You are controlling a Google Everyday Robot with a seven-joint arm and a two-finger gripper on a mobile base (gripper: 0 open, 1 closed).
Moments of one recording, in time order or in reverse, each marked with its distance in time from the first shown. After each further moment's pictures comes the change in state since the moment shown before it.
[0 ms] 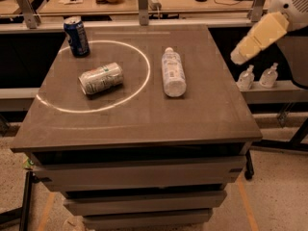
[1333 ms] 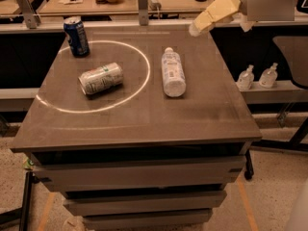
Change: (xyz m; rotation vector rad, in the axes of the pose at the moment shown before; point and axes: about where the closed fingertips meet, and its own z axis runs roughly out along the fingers) arm -0.071 -0.019 0.032 0.100 0.005 0.349
